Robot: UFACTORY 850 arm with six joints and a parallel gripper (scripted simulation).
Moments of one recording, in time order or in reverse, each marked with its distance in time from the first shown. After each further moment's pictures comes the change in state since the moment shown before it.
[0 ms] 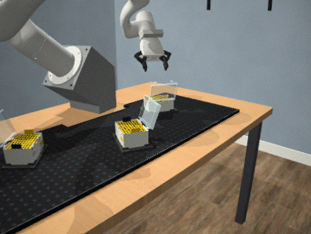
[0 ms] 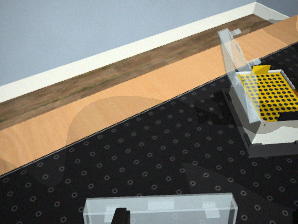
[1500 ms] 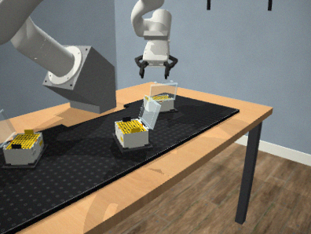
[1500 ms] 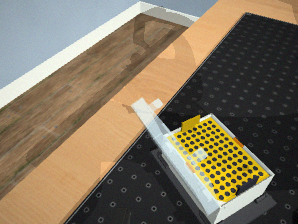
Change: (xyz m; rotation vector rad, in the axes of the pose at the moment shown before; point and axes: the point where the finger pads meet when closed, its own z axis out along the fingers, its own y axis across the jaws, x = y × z) arm 0.109 0.050 0.109 -0.304 0.000 0.303
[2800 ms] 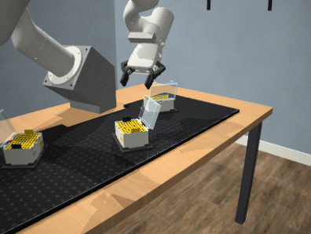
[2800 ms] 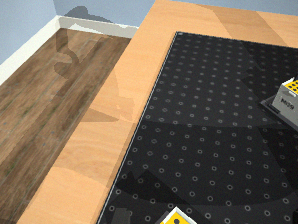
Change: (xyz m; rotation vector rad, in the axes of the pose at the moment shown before) arm 0.105 0.037 0.105 -0.211 -0.002 0.208
